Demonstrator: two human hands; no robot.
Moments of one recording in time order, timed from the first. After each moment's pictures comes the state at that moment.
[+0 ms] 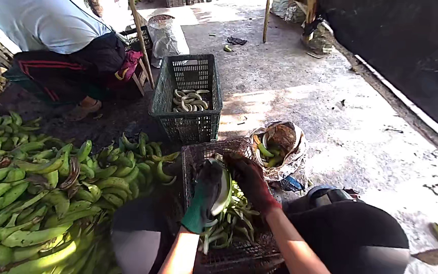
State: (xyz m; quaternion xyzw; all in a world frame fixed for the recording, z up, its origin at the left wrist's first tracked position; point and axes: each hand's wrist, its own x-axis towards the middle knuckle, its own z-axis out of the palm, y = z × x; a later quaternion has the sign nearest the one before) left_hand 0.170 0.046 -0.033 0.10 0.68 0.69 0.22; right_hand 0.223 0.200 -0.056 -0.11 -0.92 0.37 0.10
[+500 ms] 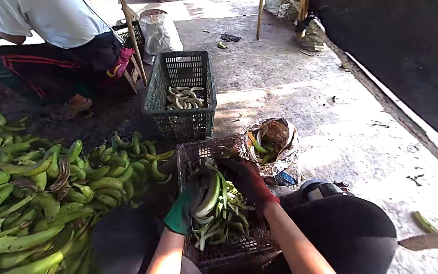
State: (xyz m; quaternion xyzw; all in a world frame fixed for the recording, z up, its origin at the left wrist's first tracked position) left_hand 0.168 0.018 -0.039 0.12 0.67 0.67 0.31; right_hand 0.222 0.206 -0.035 -0.10 -0.95 0.31 -0.01
